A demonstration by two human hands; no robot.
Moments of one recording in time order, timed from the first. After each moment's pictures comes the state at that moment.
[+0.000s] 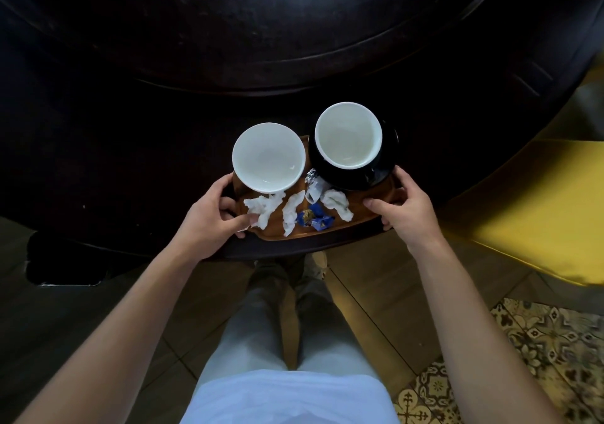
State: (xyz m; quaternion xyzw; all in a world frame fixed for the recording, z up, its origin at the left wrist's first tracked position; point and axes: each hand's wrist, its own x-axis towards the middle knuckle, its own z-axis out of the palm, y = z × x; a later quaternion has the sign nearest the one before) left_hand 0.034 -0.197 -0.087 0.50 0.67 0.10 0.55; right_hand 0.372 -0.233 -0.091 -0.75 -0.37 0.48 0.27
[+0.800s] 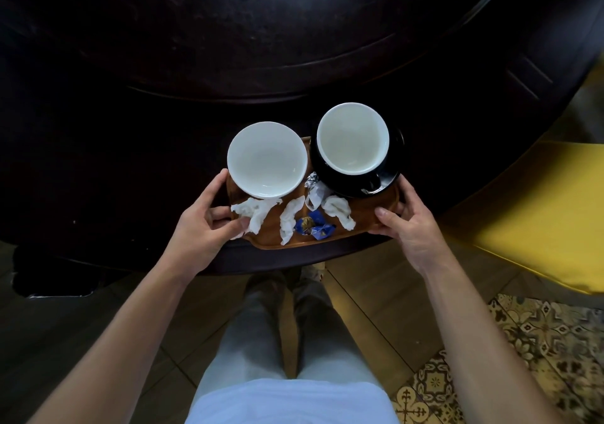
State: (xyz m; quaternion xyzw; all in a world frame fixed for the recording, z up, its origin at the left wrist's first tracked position) left_hand 0.028 -0.193 -0.074 0.39 0.63 0.22 0.63; right_hand 0.371 -0.237 -0.089 -0.66 -0.27 0.60 0.36
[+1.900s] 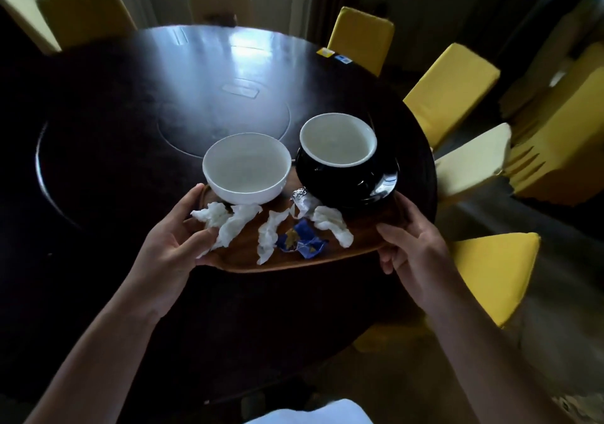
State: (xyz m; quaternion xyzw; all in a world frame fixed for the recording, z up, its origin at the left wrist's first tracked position) left_hand 0.011 -0.113 0.192 0.51 0.41 0.41 0.63; right_hand 0.326 -0.209 0.210 -0.57 -0.31 0.49 0.58
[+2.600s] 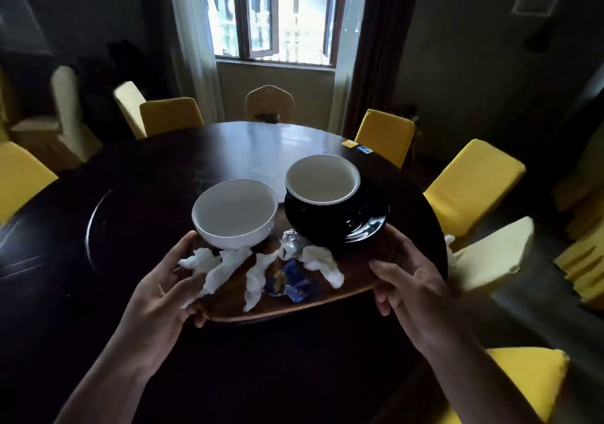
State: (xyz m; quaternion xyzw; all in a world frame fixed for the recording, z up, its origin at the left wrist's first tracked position) left_hand 0.105 -0.164 0.233 0.49 0.42 0.52 0.56; right_hand 0.429 -0.195 0.262 -0.46 -0.41 0.51 0.60
